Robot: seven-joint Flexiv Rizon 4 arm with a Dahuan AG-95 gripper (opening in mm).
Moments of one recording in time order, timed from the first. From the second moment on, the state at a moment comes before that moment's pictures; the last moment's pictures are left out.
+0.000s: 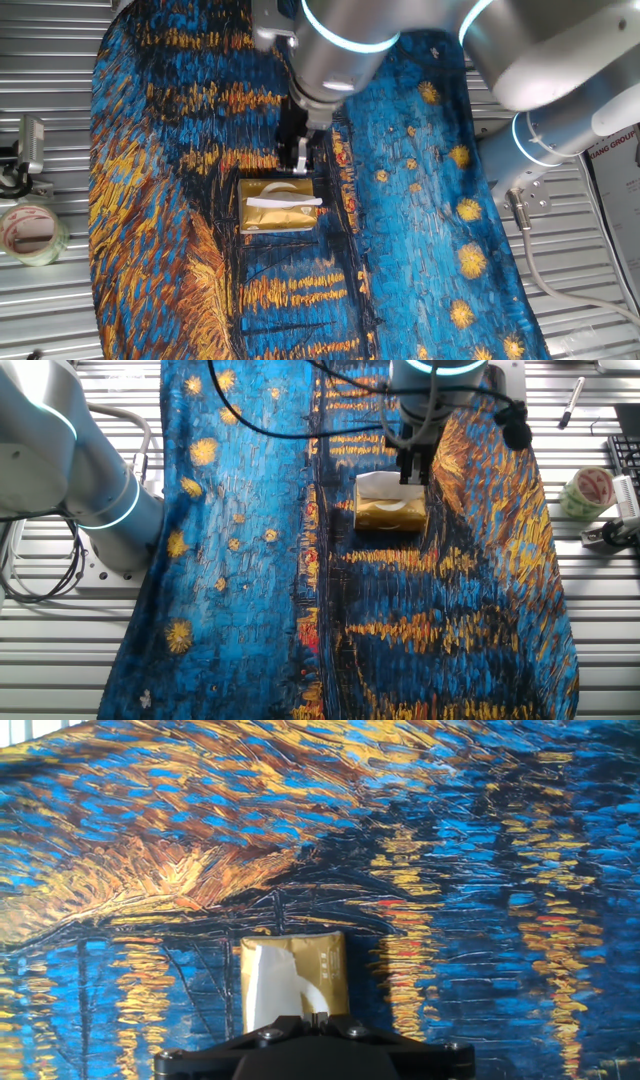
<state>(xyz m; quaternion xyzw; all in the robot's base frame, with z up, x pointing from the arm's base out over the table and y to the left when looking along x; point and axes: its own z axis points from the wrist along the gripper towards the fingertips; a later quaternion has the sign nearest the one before) 0.498 0.041 0.168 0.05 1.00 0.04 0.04</state>
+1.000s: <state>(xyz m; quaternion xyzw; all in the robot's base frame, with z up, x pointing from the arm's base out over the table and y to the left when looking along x) 0.496 0.043 0.167 0.03 1.00 0.01 0.03</state>
